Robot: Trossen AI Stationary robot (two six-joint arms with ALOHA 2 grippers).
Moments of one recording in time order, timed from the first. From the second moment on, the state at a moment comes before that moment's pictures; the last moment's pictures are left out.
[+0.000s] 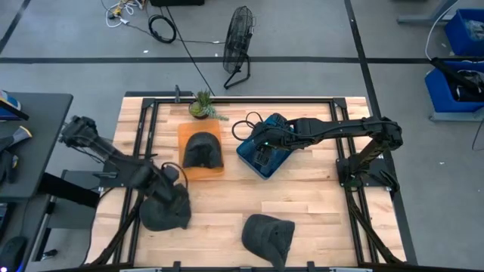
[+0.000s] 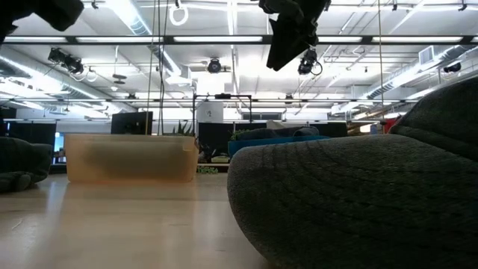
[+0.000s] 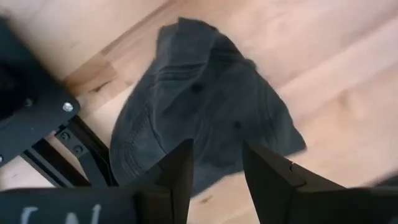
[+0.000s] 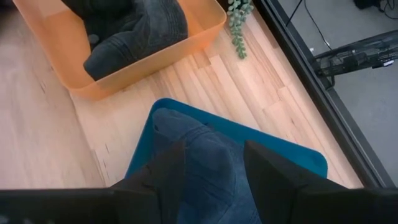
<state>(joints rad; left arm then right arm) -0.59 1.29 1.05 -1.23 -0.02 -1.58 0.01 1.64 1.51 -0.88 0.40 0.27</state>
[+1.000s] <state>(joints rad) -0.73 1.53 0.86 -1.18 -0.01 -2.02 0.01 1.72 1.51 -0.76 0.40 0.10</state>
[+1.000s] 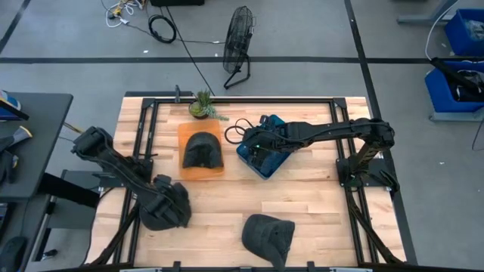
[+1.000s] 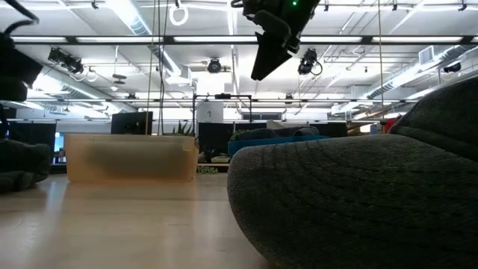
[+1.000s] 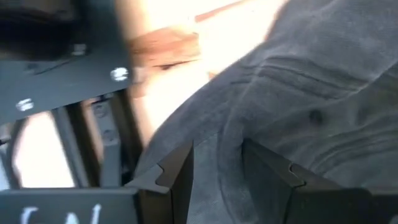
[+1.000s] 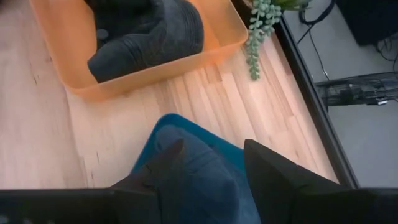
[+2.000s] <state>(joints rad) -0.63 1.50 1.34 -1.48 -0.39 -0.49 0.01 1.72 1.51 -0.74 0.40 0.16</state>
